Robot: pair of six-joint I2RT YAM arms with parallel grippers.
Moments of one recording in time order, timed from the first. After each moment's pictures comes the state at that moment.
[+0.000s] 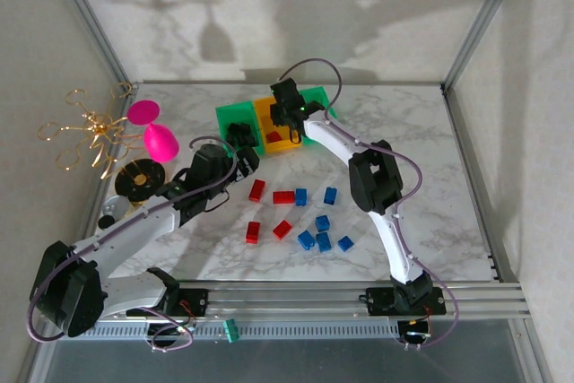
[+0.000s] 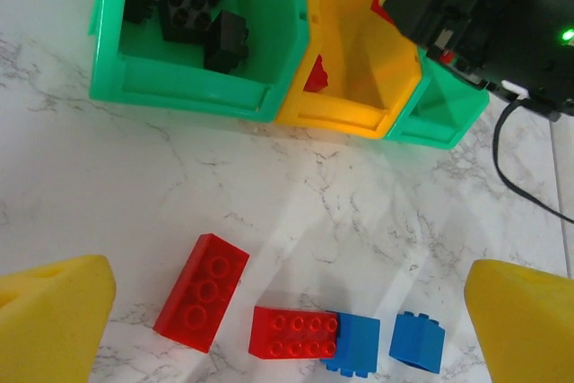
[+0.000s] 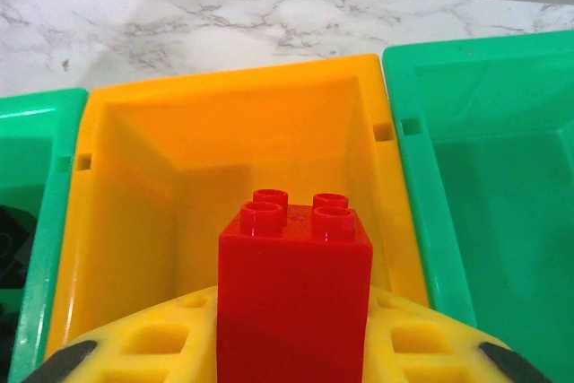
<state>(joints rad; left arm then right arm) -0.53 1.19 0.76 -0.17 -0.16 -0.91 0.63 2.35 2.06 -0.47 0.23 0.32</state>
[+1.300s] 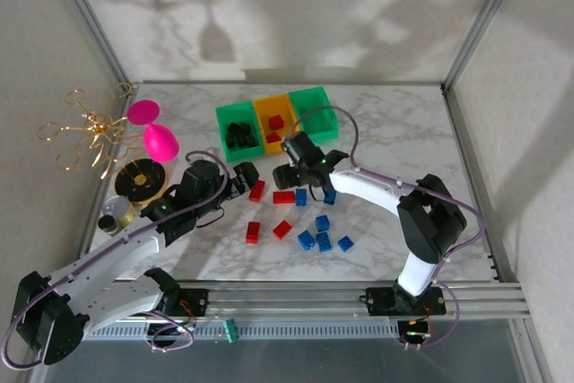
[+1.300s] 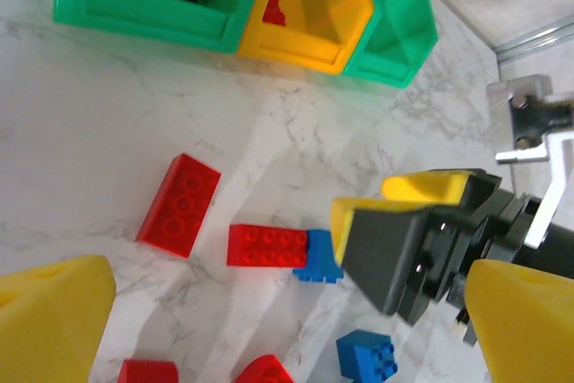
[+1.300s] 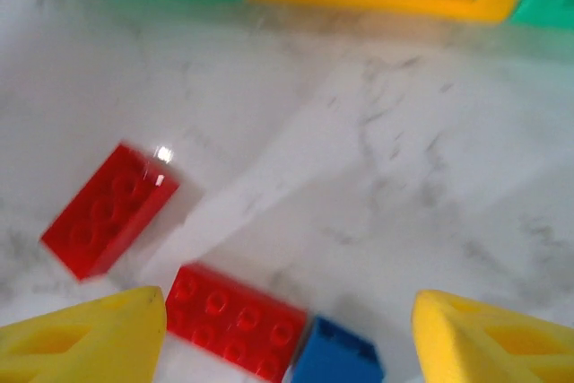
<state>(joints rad) -0.61 0.97 0.66 -0.27 -0.11 -0.95 0.81 1.73 1.20 -0.44 0.09 0.31</state>
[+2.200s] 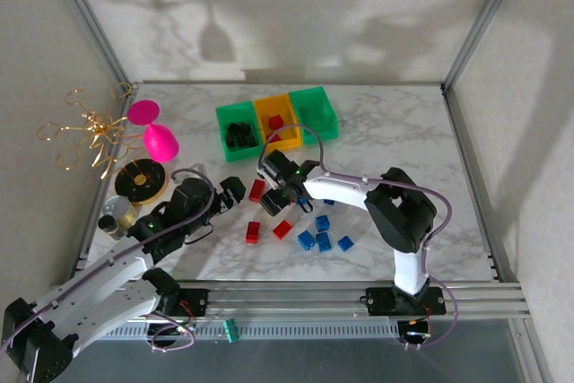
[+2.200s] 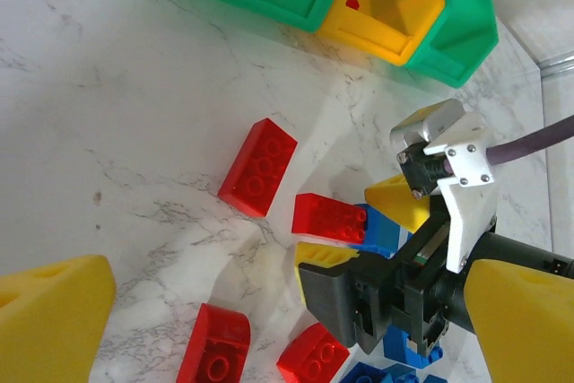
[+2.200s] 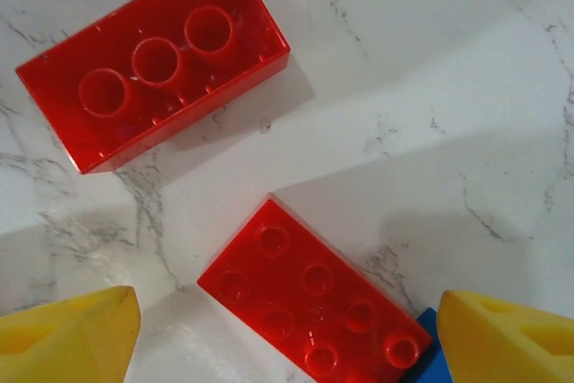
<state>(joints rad) -0.61 0.79 0.56 -0.40 -0.18 -1.02 0.92 1.91 1.29 -0.52 0.11 0.05</state>
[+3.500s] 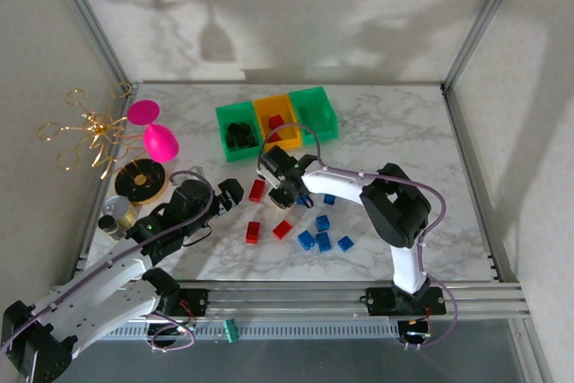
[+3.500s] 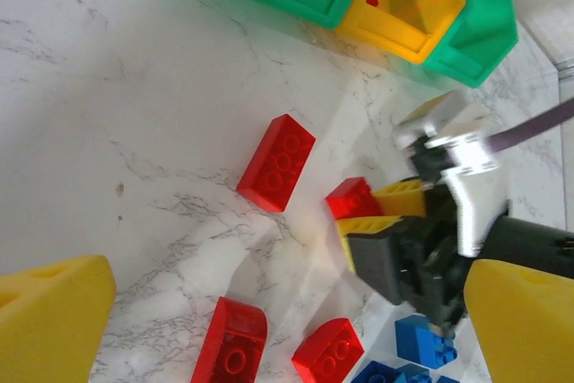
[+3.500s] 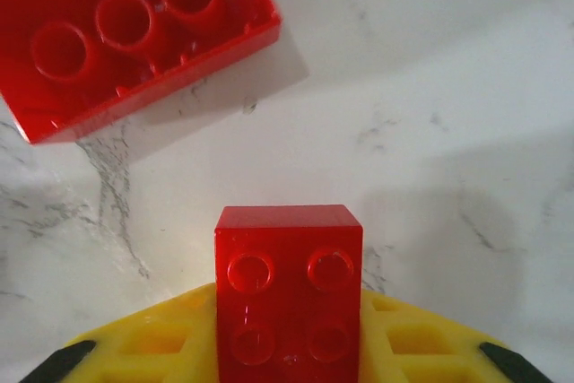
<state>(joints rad) -0.61 0.79 0.55 -0.42 -0.19 -1.03 0.87 1.94 1.34 -0.60 0.06 -0.04</state>
